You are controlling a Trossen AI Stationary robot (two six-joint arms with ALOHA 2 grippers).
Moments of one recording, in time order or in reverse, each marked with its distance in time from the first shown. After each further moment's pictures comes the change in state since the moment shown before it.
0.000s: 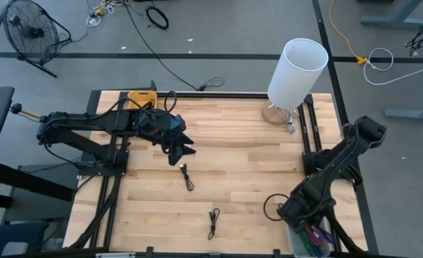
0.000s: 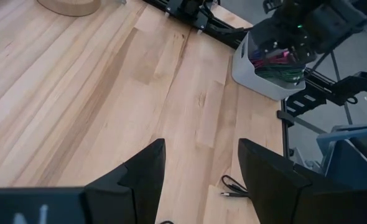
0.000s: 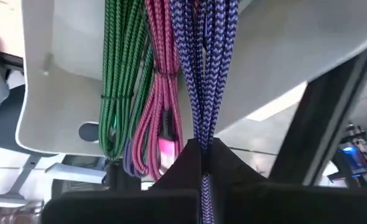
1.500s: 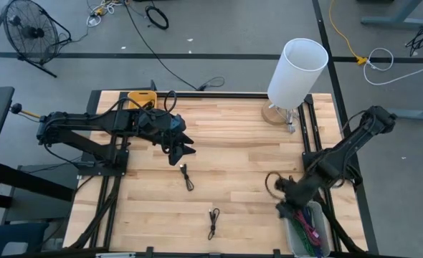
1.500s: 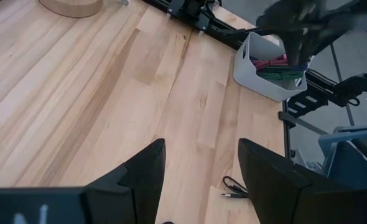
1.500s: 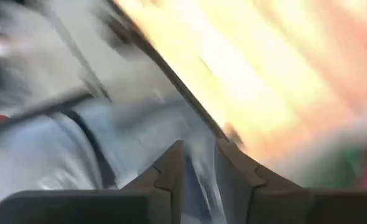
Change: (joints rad) left arm 0.000 0.000 0.000 0.000 -0.008 0.000; right arm -0.085 -0.316 -0.078 0.414 0.585 -0.182
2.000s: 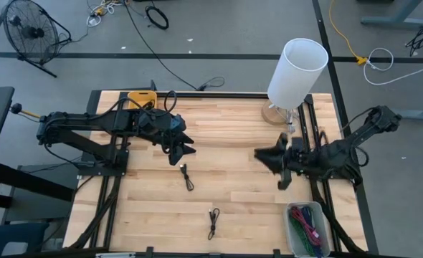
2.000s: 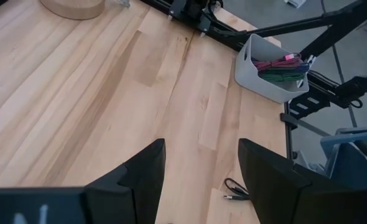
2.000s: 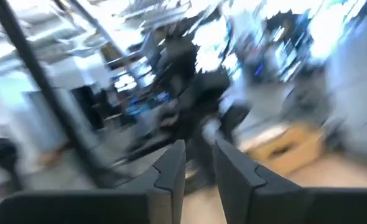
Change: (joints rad) left arm 0.000 0.001 0.000 0.004 -0.008 0.001; right arm -0.120 -0.117 0.003 0.868 0.932 -1.350
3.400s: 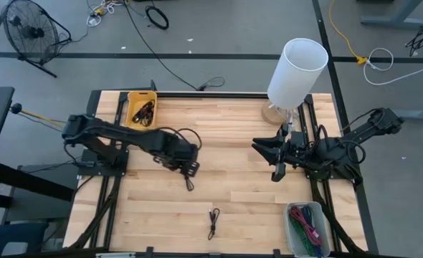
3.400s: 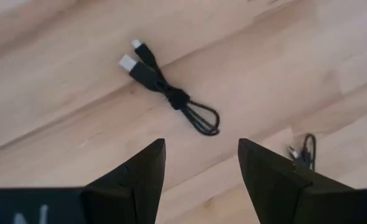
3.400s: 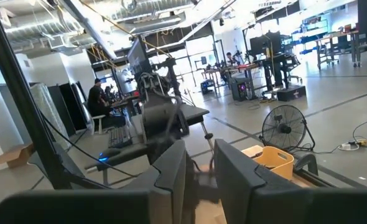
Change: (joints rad) left arm -0.112 0.341 0.000 -0.357 0.018 -0.816; right arm -0.084 0.002 -0.002 0.054 -0.020 -0.171
